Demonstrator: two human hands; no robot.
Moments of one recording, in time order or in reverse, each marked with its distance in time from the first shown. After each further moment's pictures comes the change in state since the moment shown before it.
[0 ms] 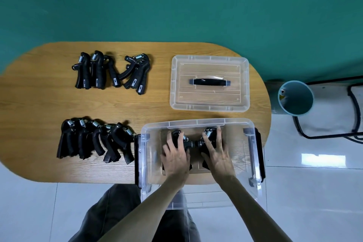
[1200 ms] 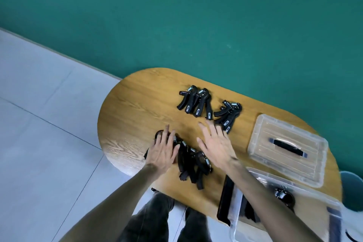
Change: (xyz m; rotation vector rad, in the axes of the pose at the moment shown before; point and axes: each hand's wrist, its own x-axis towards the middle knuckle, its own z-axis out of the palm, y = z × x) left_hand 0.052 -0.317 -0.220 0.204 0.056 0.016; right_hand 0.123 -0.375 -0.026 -0.475 0.031 -0.582
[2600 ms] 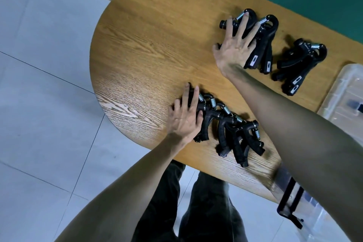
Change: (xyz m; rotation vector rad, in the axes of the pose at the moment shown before) left_hand 0.063 -0.071 0.140 -0.287 0.031 -0.023; right_hand 0.256 -0.035 0.169 -0.034 -0.016 0.558
